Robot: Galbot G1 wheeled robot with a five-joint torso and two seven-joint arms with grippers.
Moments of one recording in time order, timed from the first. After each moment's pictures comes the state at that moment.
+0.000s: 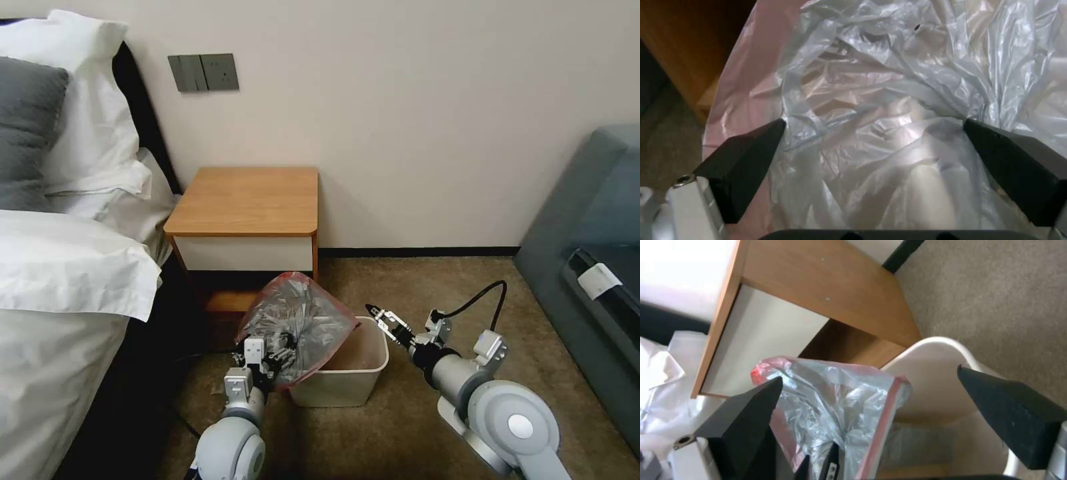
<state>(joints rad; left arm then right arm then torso) 1.48 -1.37 -0.25 -1.93 -0.25 0.29 -0.30 -1.44 1.23 0.38 2.25 1.42 -0.45 0.61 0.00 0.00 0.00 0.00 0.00</state>
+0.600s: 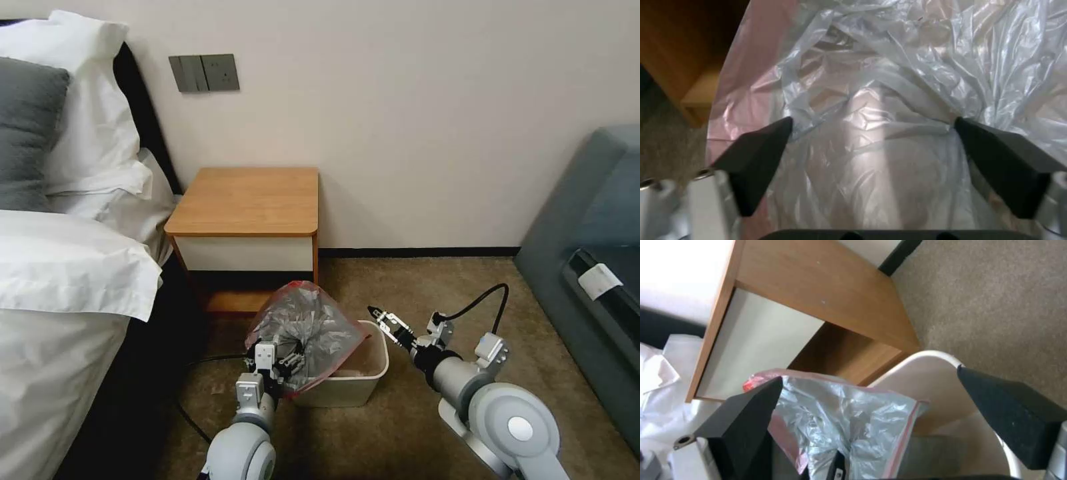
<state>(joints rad) 1.48 -1.37 -0.21 -1.92 -0.24 0.30 -0.31 -1.44 1.24 0.38 2.24 1.41 -0.44 0.61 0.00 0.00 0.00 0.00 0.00</state>
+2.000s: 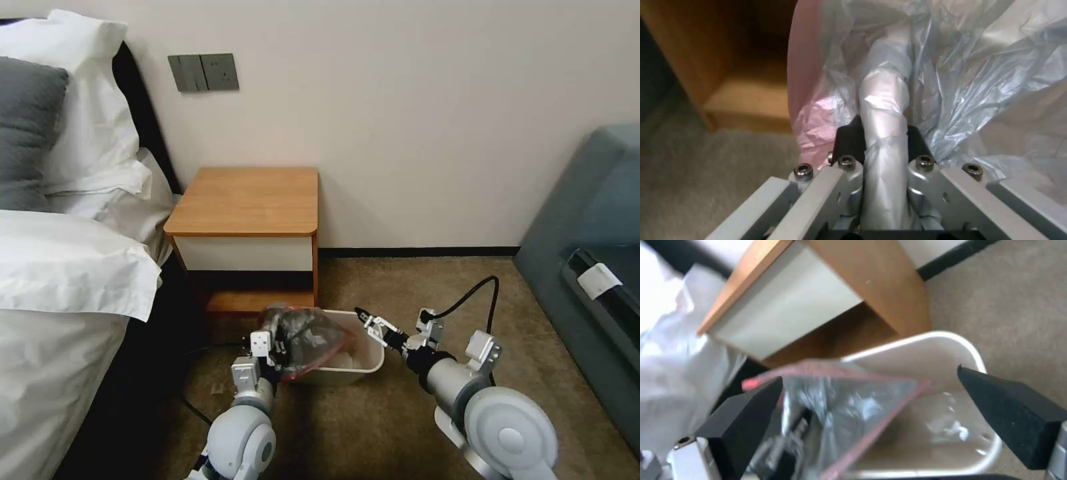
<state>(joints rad) 1.44 -1.34 -0.21 -1.96 -0.36 0.25 -0.42 -1.44 1.21 0.31 2.32 1.11 -0.59 0.45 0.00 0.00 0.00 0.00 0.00</state>
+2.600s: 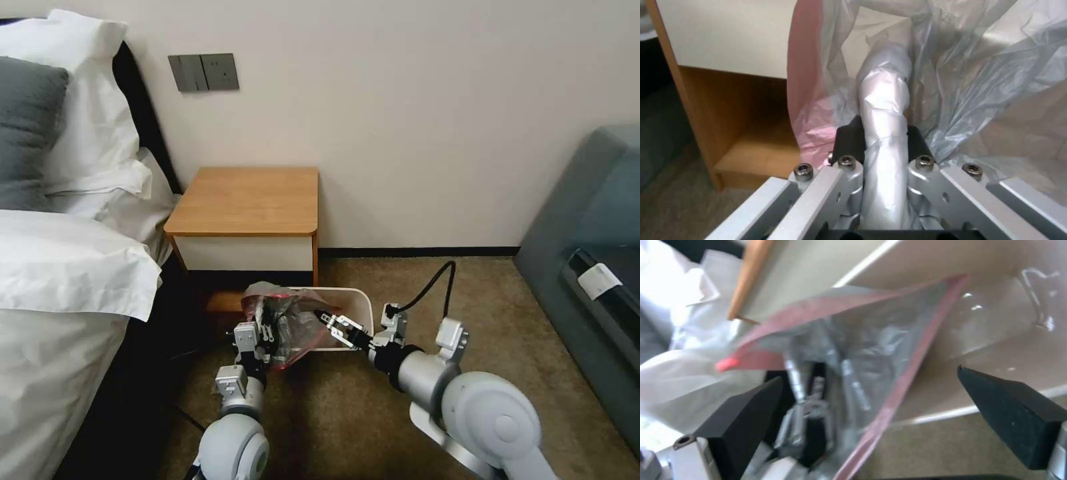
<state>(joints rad) 1.48 -1.34 -0.22 -1.99 -0.26 0.06 -0.38 -1.31 1.27 0.18 2.27 1.43 -0.56 0.70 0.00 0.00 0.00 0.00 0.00</state>
